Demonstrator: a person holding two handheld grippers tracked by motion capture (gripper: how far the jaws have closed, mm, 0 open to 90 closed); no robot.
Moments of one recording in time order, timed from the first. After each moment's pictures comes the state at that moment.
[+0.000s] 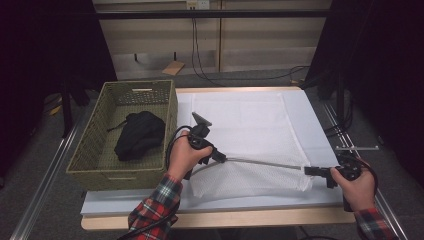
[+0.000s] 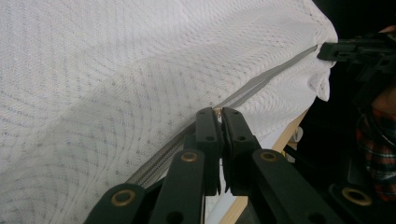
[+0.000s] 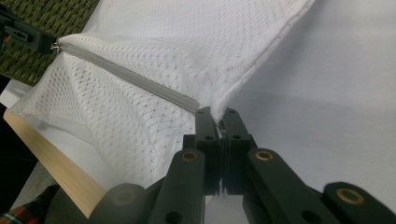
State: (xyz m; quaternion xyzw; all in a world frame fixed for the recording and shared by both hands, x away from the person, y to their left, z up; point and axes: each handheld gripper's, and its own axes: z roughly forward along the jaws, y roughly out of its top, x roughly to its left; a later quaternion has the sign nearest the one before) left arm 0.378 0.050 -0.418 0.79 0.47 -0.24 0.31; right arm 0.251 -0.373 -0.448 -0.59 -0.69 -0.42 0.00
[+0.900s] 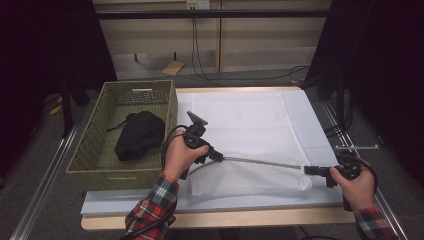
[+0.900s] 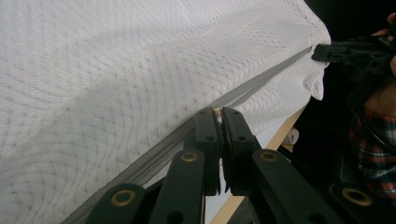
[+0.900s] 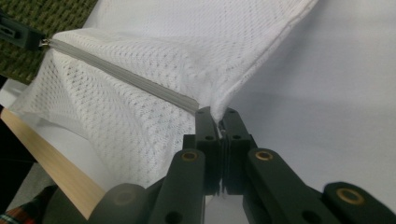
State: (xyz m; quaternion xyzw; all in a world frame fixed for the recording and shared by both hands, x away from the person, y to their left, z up) left arm 0.377 0.062 -0.412 0.79 0.48 -0.24 0.31; right arm 0.252 -0.372 -0.446 -0.59 -0.69 -0.42 0.00
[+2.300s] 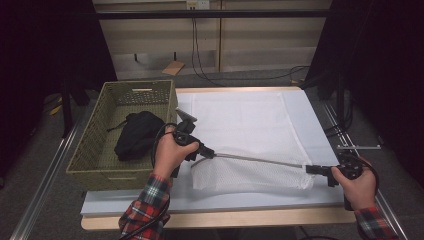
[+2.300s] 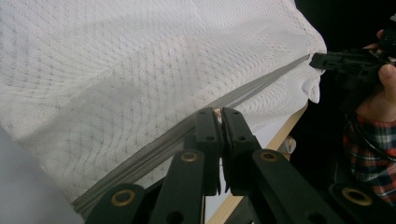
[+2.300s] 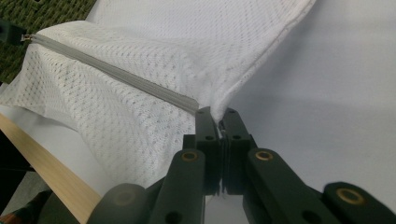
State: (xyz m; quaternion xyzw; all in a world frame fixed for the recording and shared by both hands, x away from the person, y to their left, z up) left arm 0.381 0.088 -0.403 0.77 0.49 -0.24 0.33; right arm 0.252 -0.376 -0.446 -0.59 -0.69 -0.42 -0.01
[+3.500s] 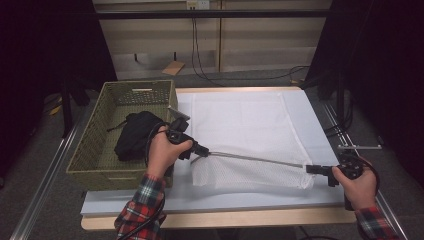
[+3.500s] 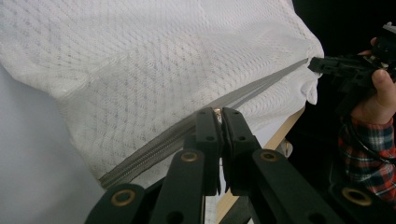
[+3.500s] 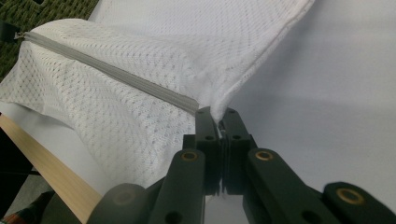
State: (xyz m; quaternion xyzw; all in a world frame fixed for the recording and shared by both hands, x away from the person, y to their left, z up) left arm 0.382 0.104 -0.398 0.76 0.50 -0.24 0.33; right arm 0.252 -0.377 -0.446 -0.59 -0.69 -0.42 -0.01
